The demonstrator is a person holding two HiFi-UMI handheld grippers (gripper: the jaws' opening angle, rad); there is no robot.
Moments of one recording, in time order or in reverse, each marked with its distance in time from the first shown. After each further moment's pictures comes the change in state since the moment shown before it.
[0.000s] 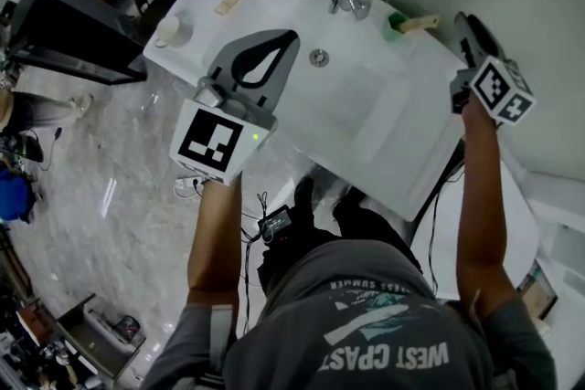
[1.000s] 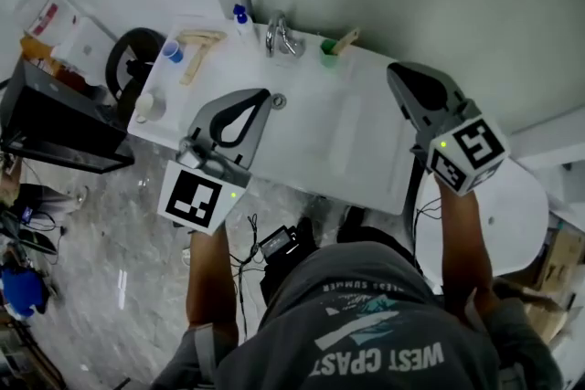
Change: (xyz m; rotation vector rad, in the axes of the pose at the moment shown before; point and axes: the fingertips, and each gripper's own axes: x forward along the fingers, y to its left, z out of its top) left arm -0.029 -0.080 0.076 0.112 -0.080 -0.206; right arm -0.173 0.151 0.065 -0.351 -0.019 0.228
